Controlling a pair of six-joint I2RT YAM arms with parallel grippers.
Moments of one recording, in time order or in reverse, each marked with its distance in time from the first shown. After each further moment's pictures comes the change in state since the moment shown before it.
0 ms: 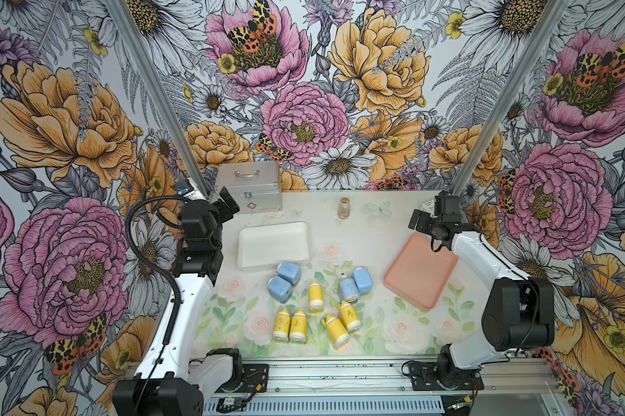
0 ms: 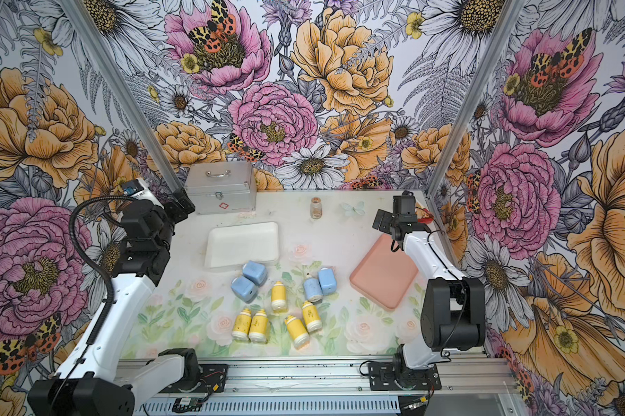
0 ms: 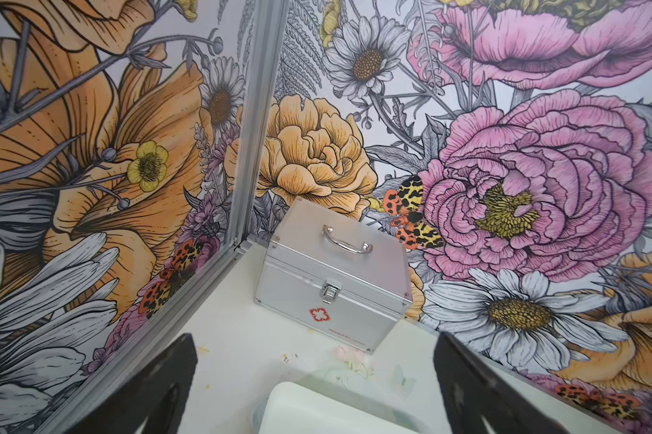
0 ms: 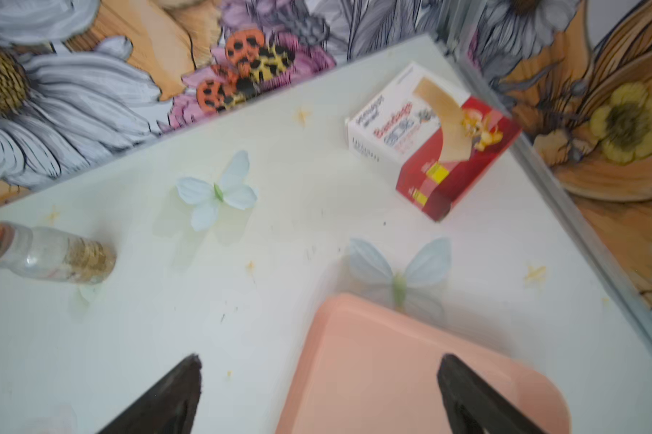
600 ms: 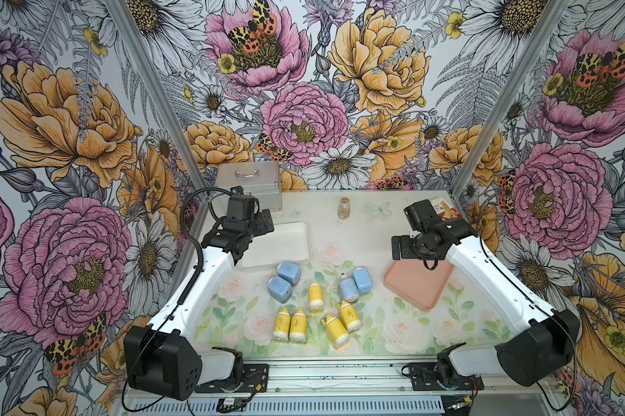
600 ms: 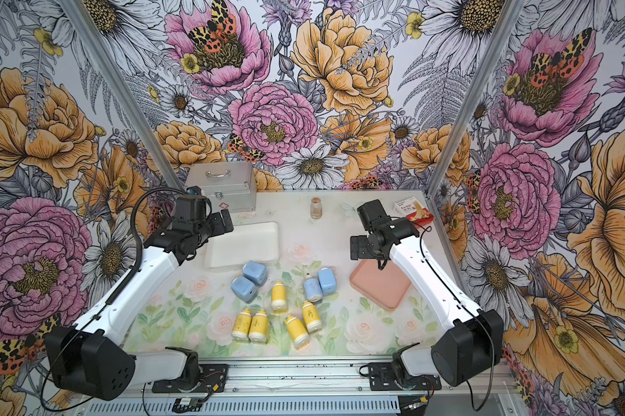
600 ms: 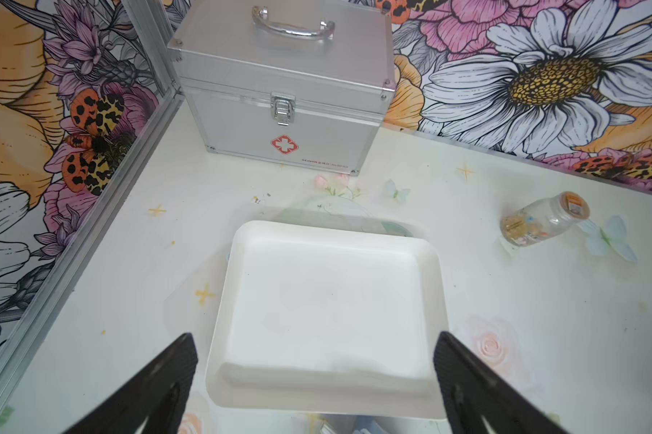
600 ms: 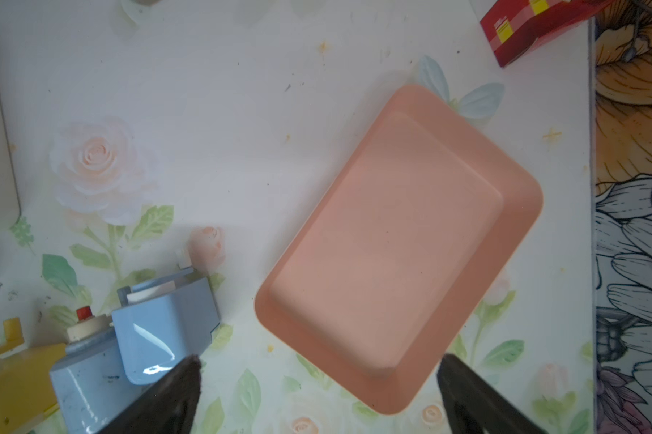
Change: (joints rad) left arm -0.218 0.215 0.113 -0.400 0.003 0.000; right arm 0.340 -0.169 0.173 -0.718 0.087 0.006
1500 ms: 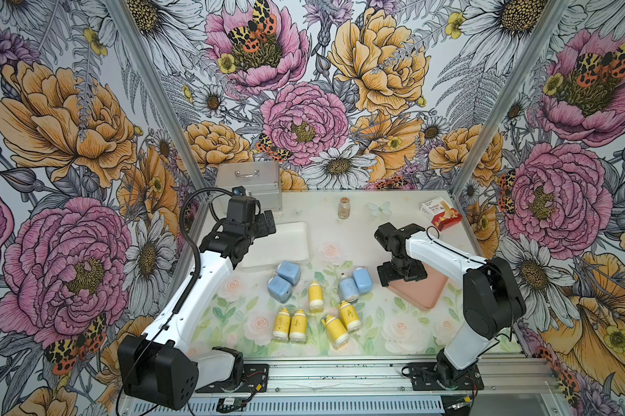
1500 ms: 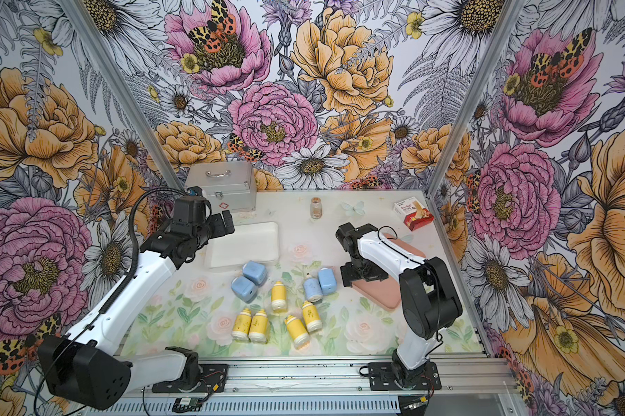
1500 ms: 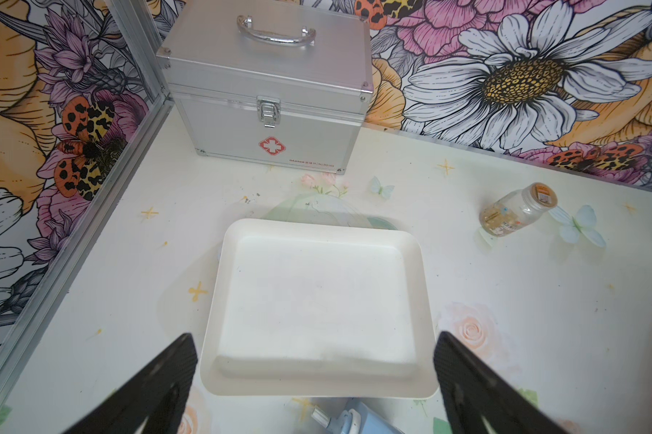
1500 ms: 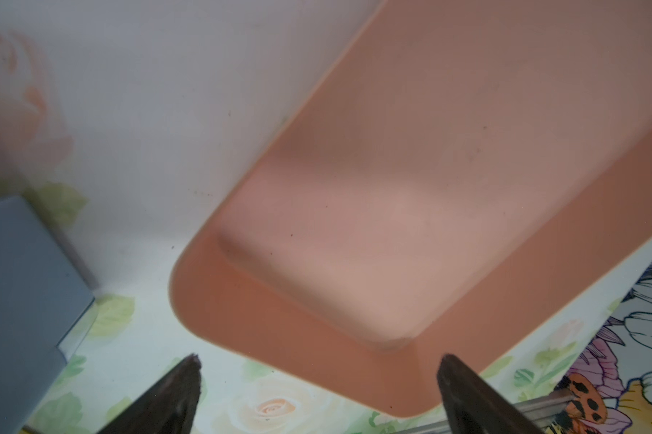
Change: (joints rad) left arm -0.024 -0.045 0.000 -0.020 0.001 0.000; right arm 0.058 0.330 -0.109 -0.011 0.004 0.000
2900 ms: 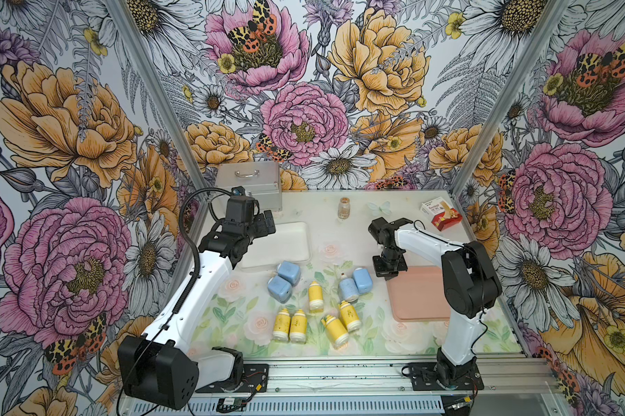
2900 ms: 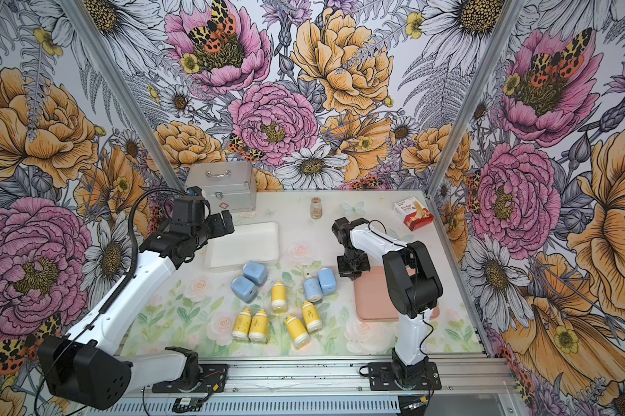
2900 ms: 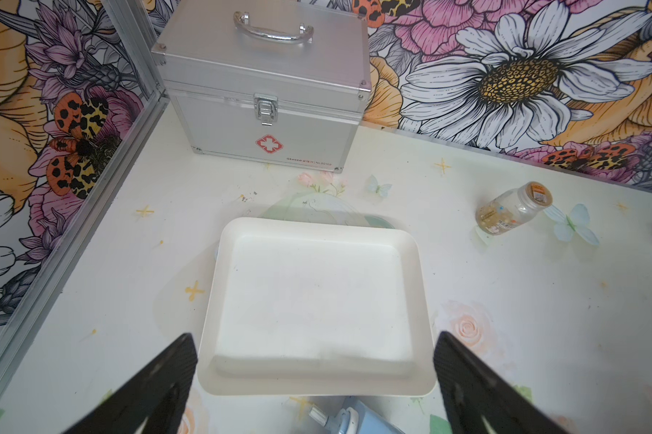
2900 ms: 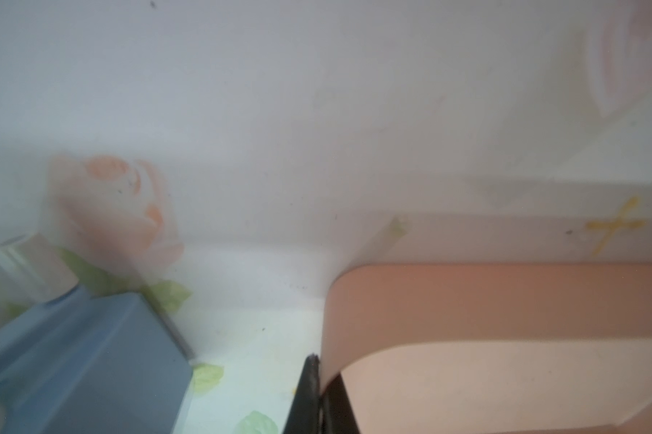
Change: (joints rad) left arm 0.014 0.000 0.000 0.000 0.023 0.000; right arm -0.034 0.195 0.147 0.062 -0.173 -0.003
